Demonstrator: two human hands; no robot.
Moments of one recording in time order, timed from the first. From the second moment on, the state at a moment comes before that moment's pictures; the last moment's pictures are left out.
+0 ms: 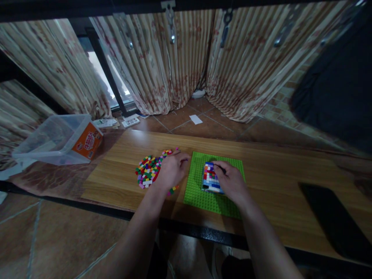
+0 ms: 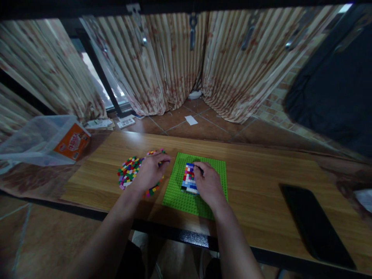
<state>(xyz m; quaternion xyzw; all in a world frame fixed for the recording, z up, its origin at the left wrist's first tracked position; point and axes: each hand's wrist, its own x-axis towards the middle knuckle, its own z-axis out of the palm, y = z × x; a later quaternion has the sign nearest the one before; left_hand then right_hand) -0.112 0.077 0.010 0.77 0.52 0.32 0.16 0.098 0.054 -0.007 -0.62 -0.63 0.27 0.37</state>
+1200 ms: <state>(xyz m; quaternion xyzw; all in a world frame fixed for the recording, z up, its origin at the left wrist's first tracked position) -0.058 0.058 0.014 0.48 0.45 0.55 0.51 0.097 0.043 0.017 -0.53 -0.71 0.05 0.46</state>
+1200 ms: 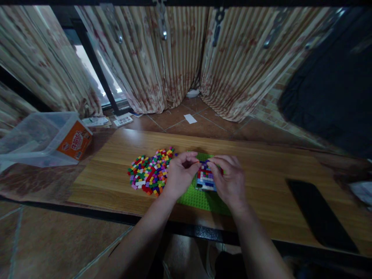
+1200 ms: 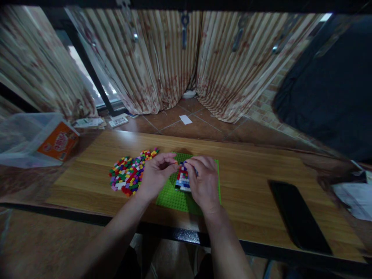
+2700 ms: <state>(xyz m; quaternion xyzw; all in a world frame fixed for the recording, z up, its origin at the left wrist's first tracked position) -0.059 0.054 0.005 0.58 0.52 0.43 0.45 0.105 0.060 0.003 -0.61 -0.62 0.27 0.41</state>
